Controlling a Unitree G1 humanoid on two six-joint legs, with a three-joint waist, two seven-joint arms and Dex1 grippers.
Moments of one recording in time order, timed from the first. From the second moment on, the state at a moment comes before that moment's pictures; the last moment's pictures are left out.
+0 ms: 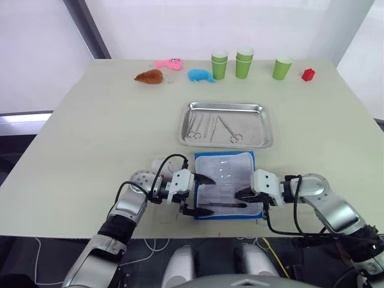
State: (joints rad) left arm -0.32 0.48 -0.29 0.35 -0.19 -0.22 -1.42; right arm -0.23 -0.65 0.38 -0.19 0.12 0.29 1.06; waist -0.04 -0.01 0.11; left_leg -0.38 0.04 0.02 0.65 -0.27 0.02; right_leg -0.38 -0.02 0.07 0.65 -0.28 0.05
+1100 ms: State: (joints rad) left arm -0.32 0.48 -0.29 0.34 -0.19 -0.22 -1.42; right arm -0.32 -0.78 0.40 -0.41 0.07 0.50 1.11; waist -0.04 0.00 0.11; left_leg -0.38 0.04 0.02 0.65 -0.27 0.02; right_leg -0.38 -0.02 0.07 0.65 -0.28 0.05
